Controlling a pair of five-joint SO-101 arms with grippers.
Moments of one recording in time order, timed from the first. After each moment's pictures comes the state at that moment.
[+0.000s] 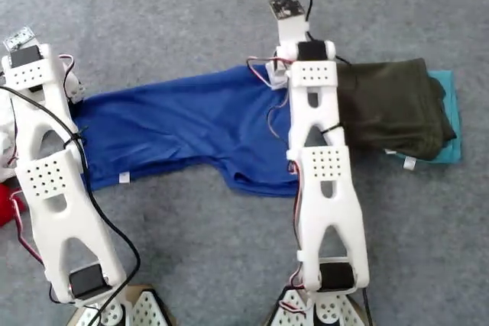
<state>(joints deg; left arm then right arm) -26.5 57.5 -56.0 86.2 18.2 -3.2 81.3 -89.6 85.1 10.6</state>
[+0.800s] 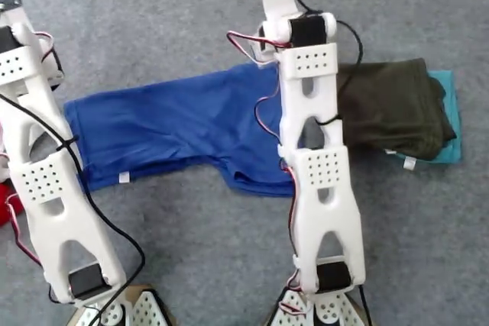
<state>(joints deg) -26.5 49.8 -69.6 100.7 -0.2 -10.1 57.6 -93.1 100.7 10.6</state>
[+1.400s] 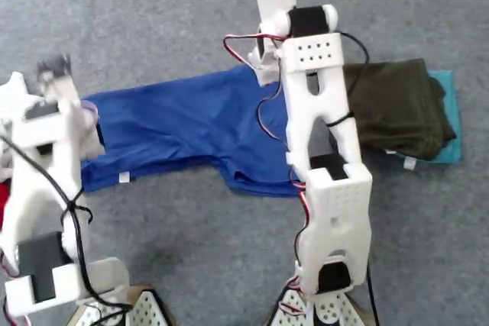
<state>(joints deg) -21.5 -9.5 36.8 58.2 -0.4 -10.7 34.8 -50.2 100.7 10.6</state>
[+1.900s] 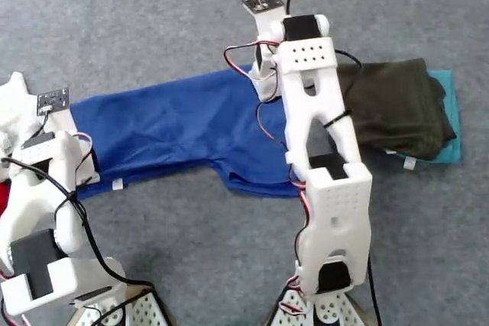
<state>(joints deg) -28.6 -7.3 44.8 50.6 -8.4 -10.5 35.1 -41.5 98.3 10.6</state>
